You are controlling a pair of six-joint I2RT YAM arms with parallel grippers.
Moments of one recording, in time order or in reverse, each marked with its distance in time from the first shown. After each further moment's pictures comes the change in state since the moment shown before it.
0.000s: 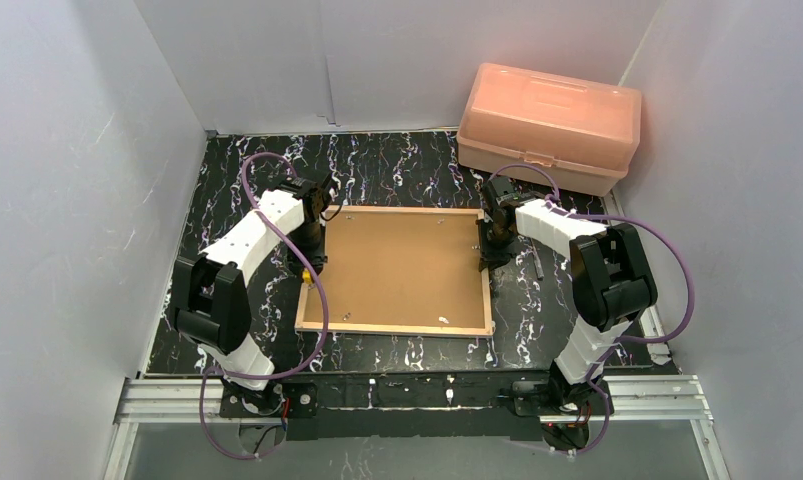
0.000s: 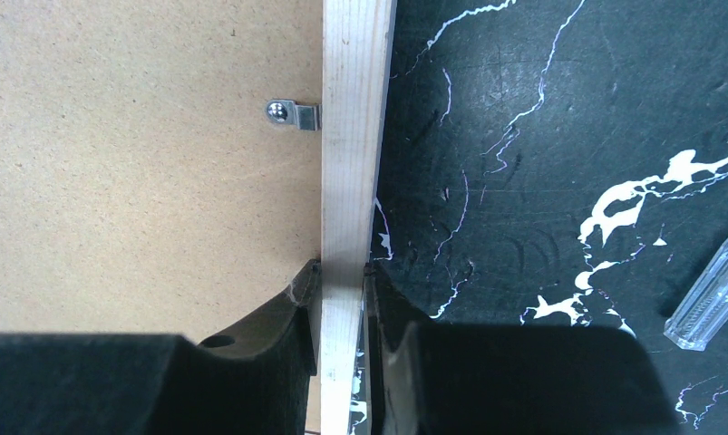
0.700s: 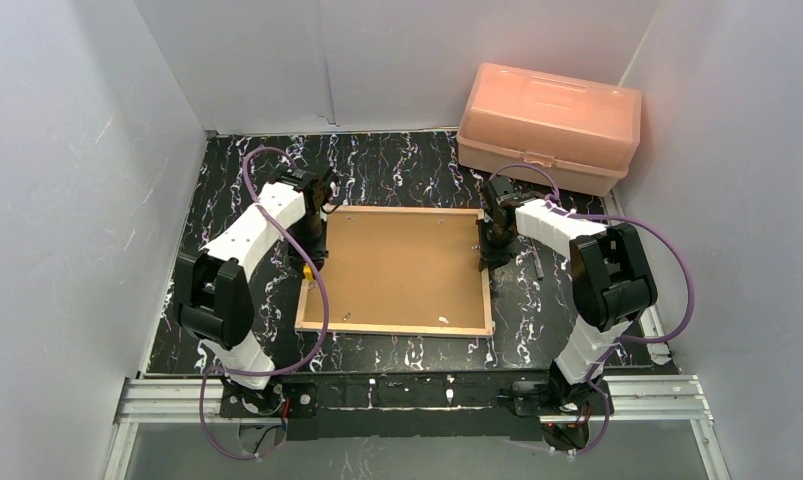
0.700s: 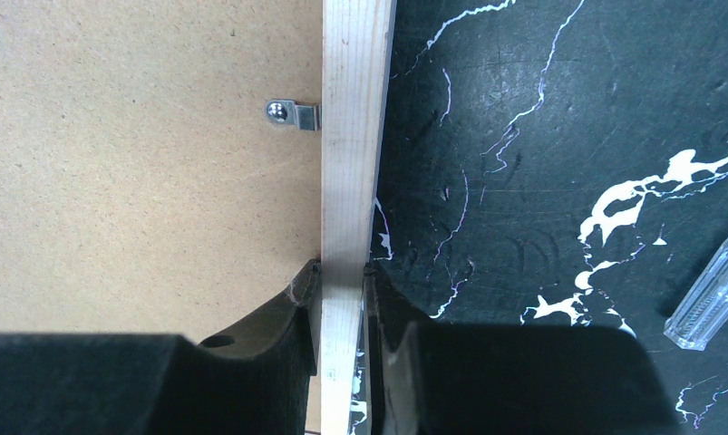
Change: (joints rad) left arm 0.001 0.032 0.067 -0.080 0.023 0.011; right arm 0.000 0.000 0.001 -0.001 0.000 0.001
